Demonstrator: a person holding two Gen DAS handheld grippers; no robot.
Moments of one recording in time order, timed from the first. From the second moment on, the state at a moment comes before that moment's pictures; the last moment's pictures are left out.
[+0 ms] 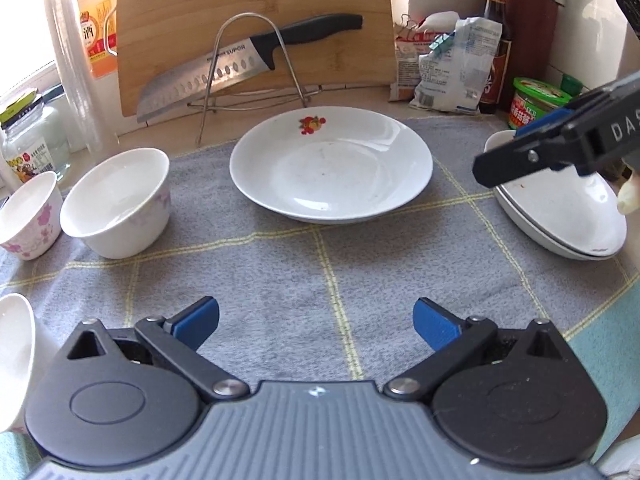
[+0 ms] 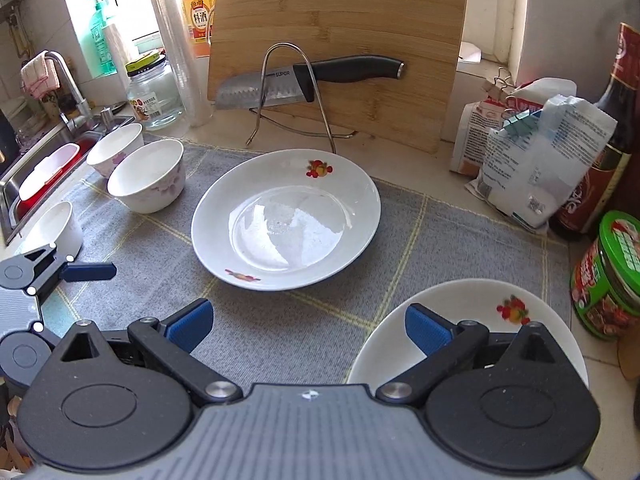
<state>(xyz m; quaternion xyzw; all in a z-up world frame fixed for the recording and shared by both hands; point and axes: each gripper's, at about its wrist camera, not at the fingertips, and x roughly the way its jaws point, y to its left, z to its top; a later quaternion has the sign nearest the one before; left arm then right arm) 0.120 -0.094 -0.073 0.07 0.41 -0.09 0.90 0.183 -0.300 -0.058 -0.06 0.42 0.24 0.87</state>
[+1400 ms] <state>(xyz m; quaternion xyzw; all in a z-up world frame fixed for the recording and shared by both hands) 0.197 -0.099 -0.106 0.07 0.37 -0.16 0.91 0.312 -0.258 -0.102 -0.09 0.52 0.28 0.80</state>
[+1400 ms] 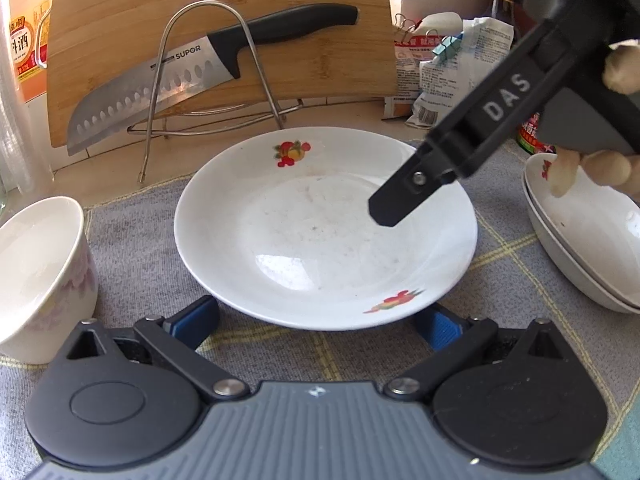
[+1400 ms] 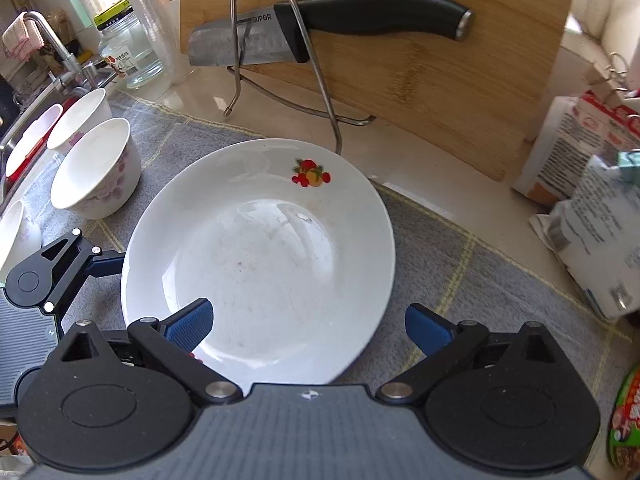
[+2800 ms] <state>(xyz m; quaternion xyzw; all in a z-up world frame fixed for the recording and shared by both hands) 0.183 -0.097 -0.101 0.08 0.37 -0.19 0.91 0.362 -0.230 -0.113 -0.10 0.51 0.34 0.78</state>
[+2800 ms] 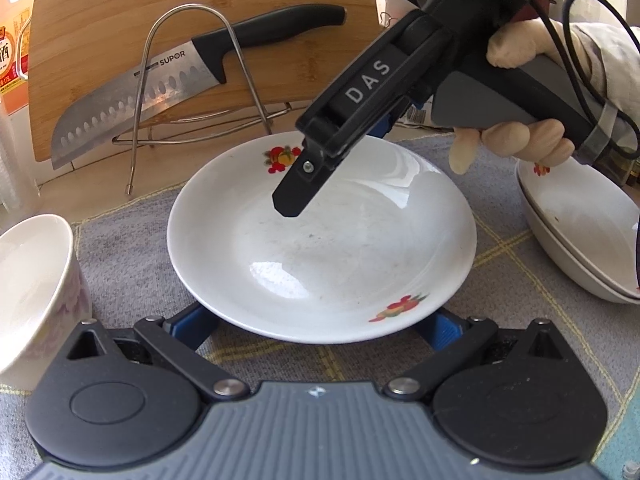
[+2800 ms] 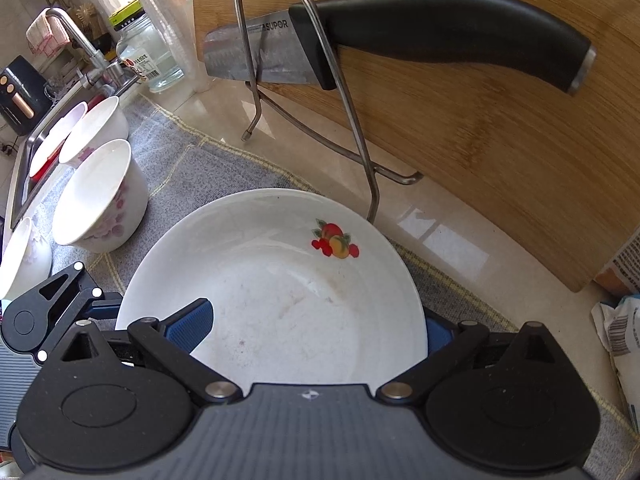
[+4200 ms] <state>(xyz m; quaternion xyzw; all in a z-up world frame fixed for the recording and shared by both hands) 0.177 -0.093 -0.099 0.10 0.36 -0.21 0.90 0.375 -0.230 -0.110 -0.08 0.53 0.37 0.76</state>
